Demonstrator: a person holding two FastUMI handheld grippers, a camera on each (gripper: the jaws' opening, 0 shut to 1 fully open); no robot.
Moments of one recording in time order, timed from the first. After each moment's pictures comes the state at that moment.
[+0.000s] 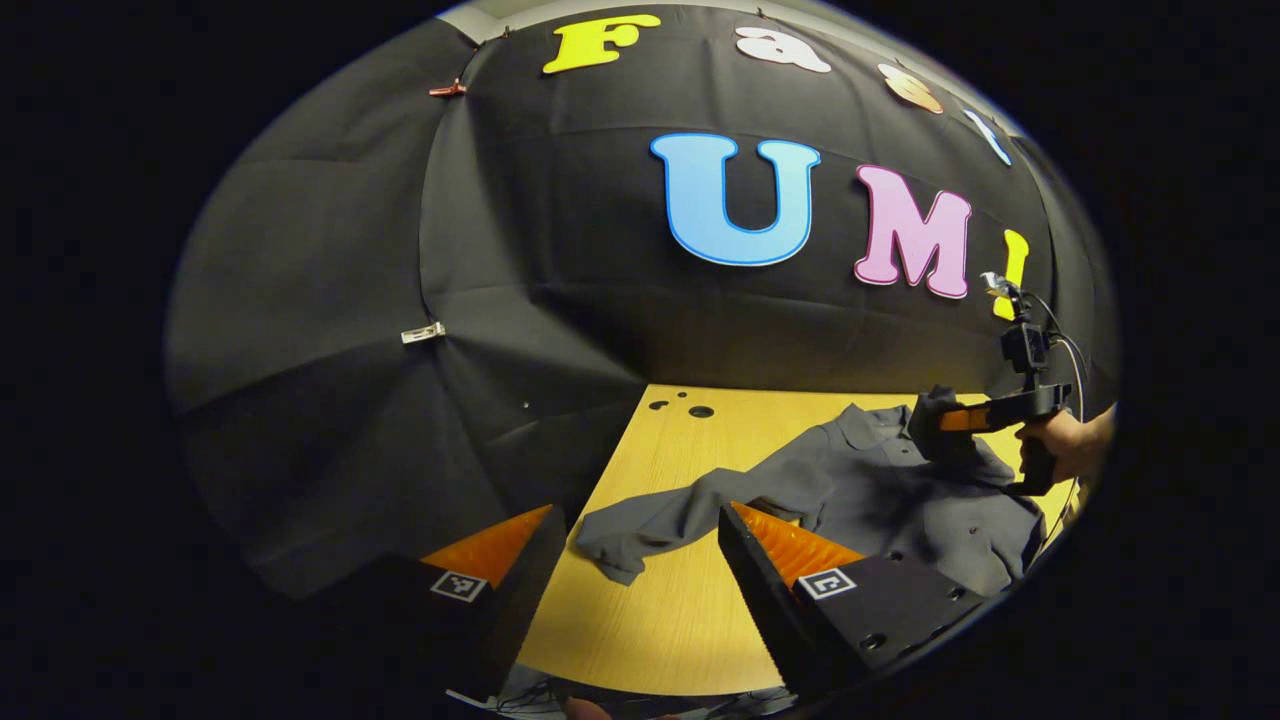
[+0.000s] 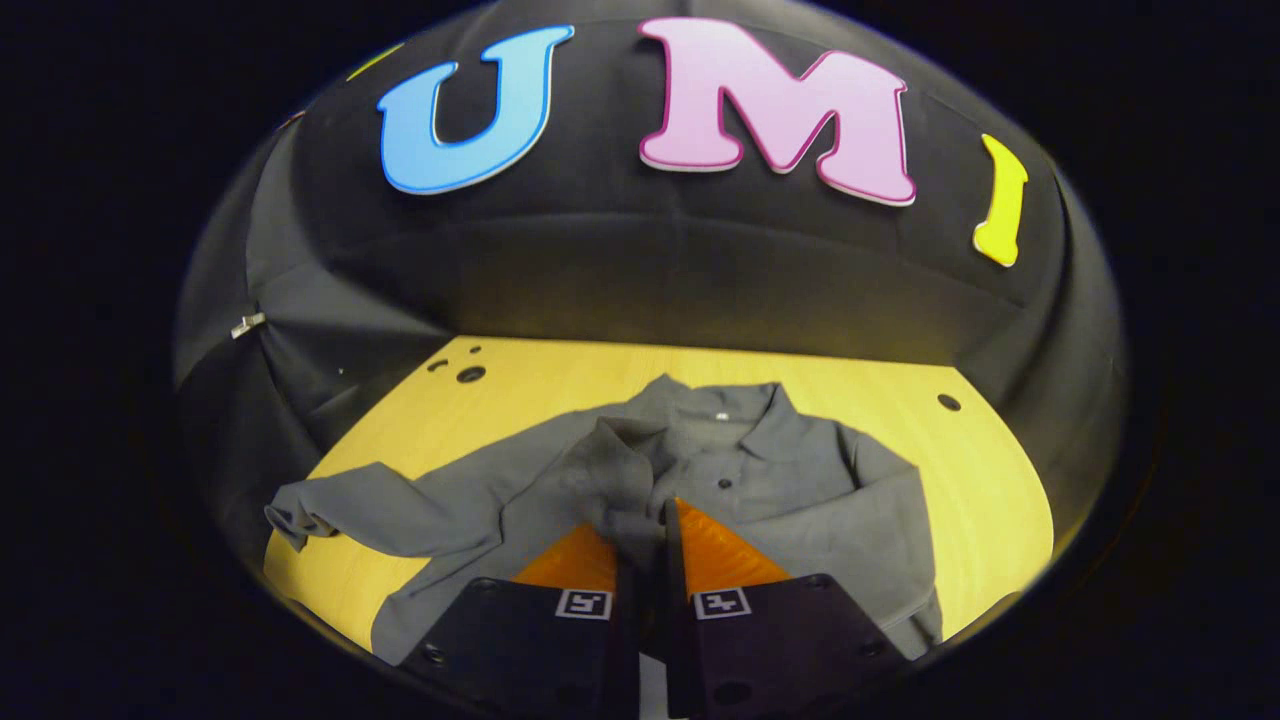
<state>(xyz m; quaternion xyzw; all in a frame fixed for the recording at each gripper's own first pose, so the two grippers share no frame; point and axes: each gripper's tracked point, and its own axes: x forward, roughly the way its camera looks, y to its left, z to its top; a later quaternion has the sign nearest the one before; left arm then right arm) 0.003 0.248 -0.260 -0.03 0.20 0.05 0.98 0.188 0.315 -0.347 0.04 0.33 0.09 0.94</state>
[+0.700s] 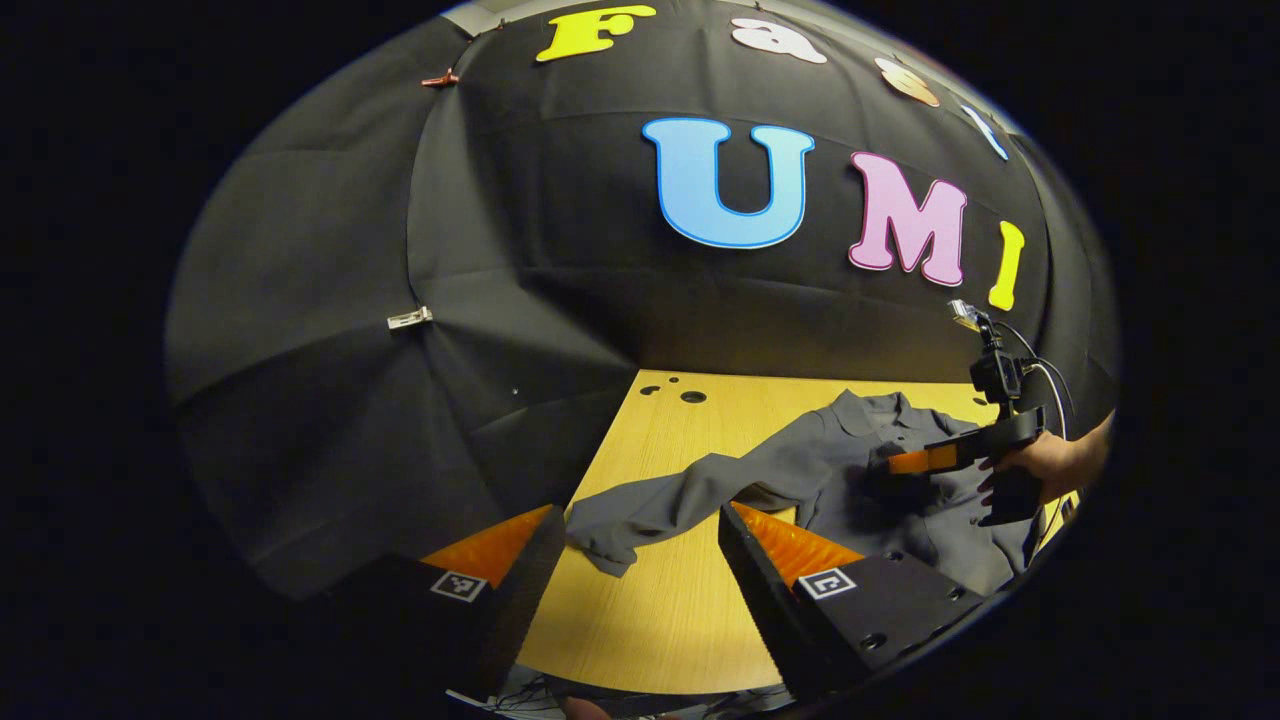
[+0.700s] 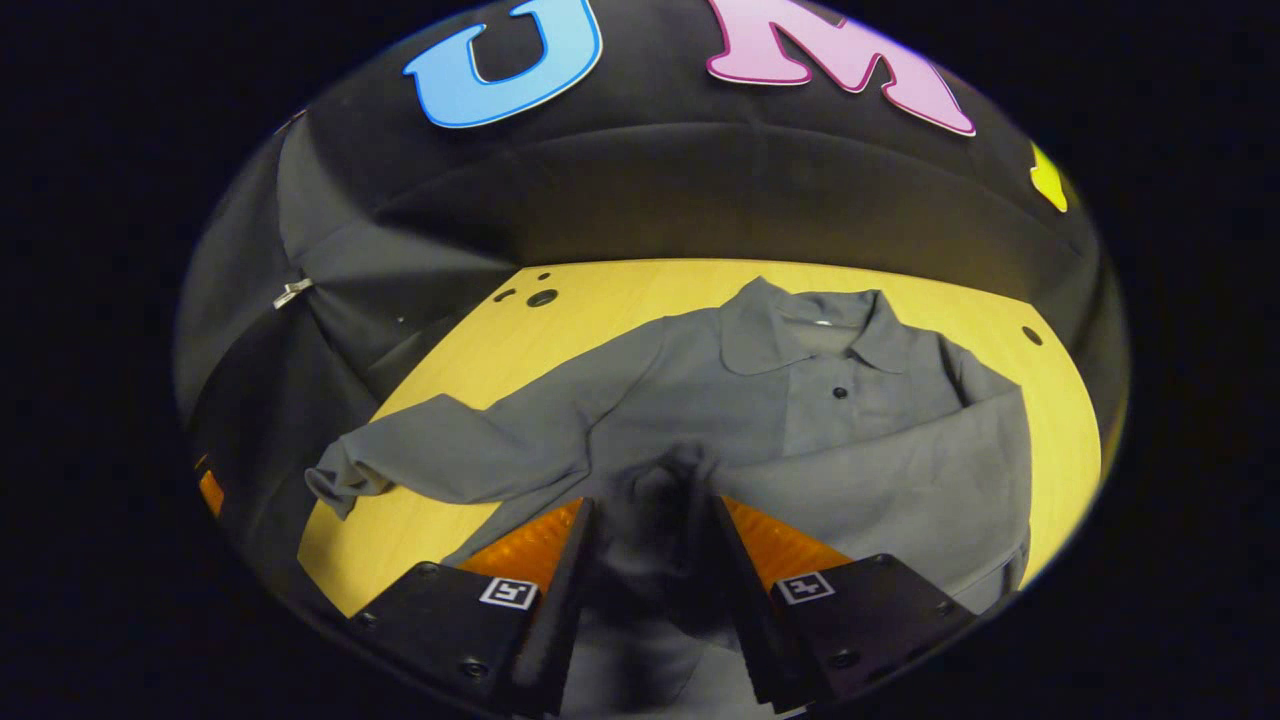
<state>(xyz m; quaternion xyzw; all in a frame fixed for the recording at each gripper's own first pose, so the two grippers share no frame) 0.012 0.242 -0.279 -0.03 0.22 0.04 0.97 0.139 0.388 -0.384 0.09 0.40 0.19 0.89</state>
